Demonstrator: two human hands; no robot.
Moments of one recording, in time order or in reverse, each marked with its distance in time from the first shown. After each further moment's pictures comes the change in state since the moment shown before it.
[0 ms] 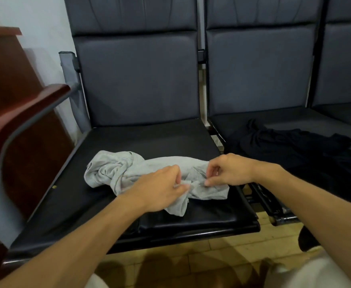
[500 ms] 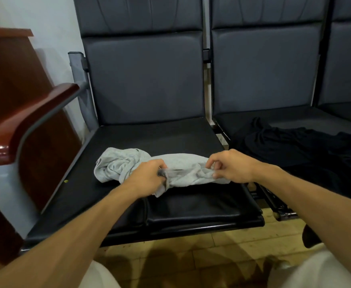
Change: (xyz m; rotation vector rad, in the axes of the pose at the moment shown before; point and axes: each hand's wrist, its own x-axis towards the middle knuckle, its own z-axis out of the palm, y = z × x) left_hand 0.002 -0.039 -0.004 -0.230 0.095 -0.191; right_hand 0.004 0.000 0.012 0.030 0.145 -0.048
